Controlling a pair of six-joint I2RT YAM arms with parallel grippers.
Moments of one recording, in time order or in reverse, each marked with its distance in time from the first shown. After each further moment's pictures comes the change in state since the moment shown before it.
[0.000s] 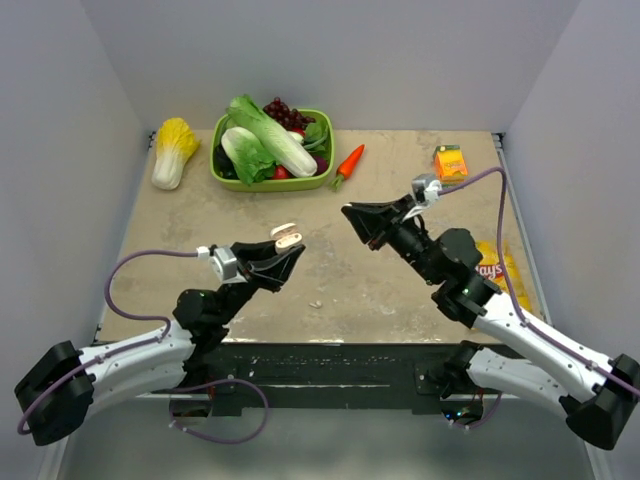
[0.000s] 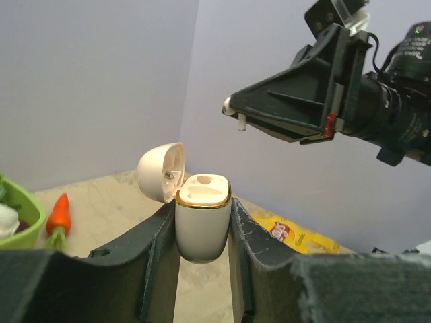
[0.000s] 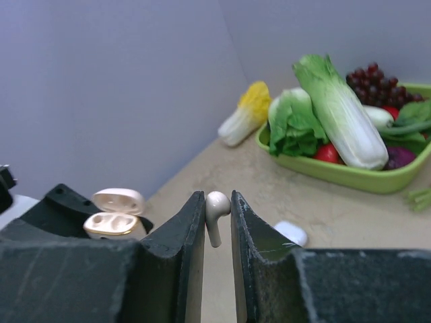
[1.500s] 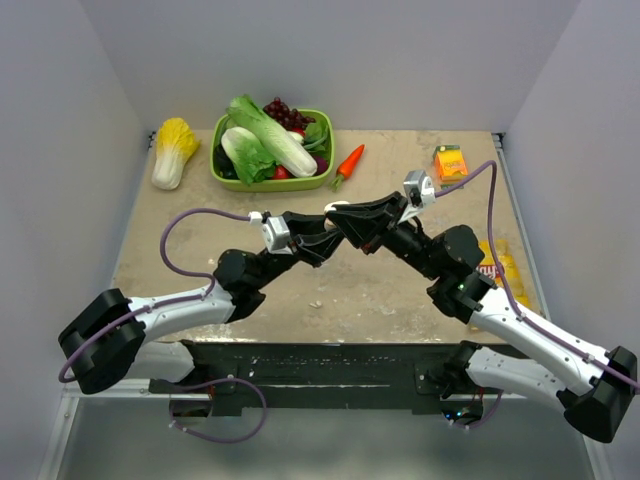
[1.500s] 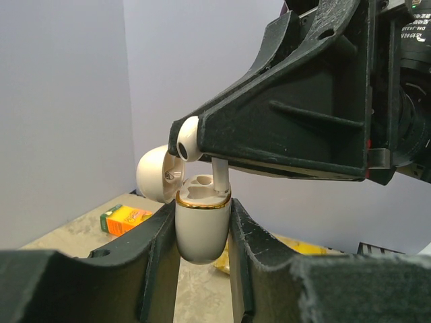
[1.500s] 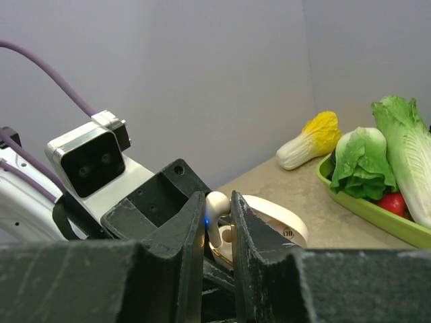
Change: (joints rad) left arm -0.012 0.470 0.402 0.100 0.219 0.058; right arm 0.022 0.008 0.045 0.147 -0.227 -0.021
